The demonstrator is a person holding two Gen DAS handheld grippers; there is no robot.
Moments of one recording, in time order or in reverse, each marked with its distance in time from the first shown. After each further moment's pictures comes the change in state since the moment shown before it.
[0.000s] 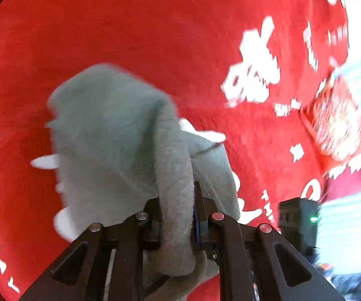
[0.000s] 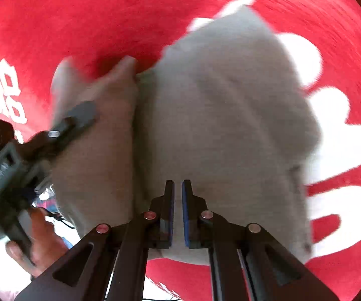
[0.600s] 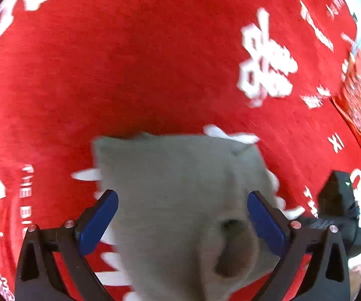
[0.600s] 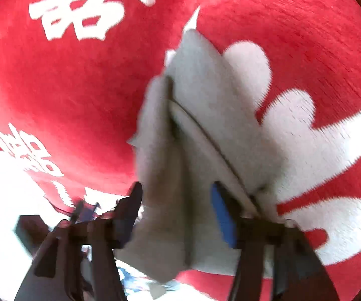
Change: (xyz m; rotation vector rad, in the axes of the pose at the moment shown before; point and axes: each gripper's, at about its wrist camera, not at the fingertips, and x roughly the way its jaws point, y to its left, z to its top) left arm -0.047 -0.009 -0.035 0.082 -0.167 0.304; right arm -0.042 -0.051 0.008 0.232 -0.095 0.316
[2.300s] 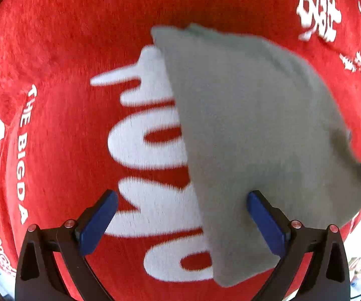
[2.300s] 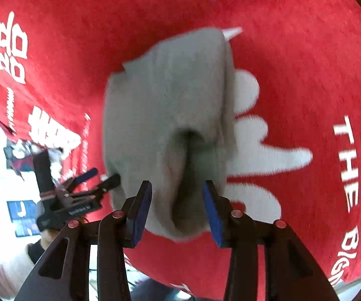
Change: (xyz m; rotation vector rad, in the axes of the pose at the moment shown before) left arm 0.059 0.040 -0.097 -0.071 0.319 0.083; right arm -0.047 0.044 -0.023 -0.500 0.195 -0.554
